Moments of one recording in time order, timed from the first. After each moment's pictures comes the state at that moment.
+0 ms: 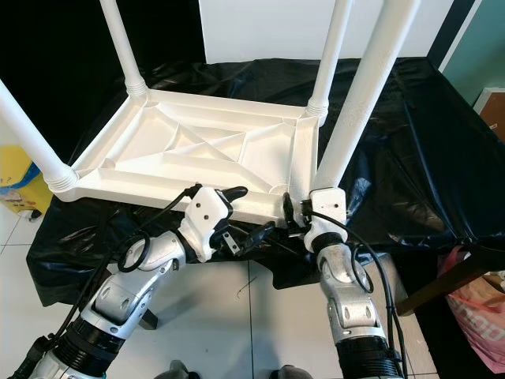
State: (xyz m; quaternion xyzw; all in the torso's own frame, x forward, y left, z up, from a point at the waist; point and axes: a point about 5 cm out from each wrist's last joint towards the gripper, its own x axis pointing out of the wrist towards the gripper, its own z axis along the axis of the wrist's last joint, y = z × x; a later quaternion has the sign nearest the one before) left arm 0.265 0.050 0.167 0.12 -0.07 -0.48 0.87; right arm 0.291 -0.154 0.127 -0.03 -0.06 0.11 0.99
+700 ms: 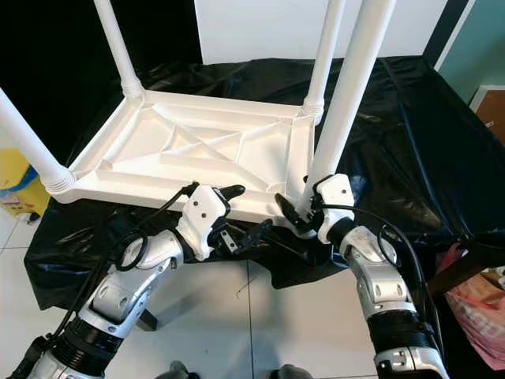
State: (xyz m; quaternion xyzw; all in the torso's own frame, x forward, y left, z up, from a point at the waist) left arm 0.266 0.052 0.169 0.12 -0.07 -0.47 0.87; right arm 0.308 -0.170 0.137 -0.08 -0.05 0.28 0.96
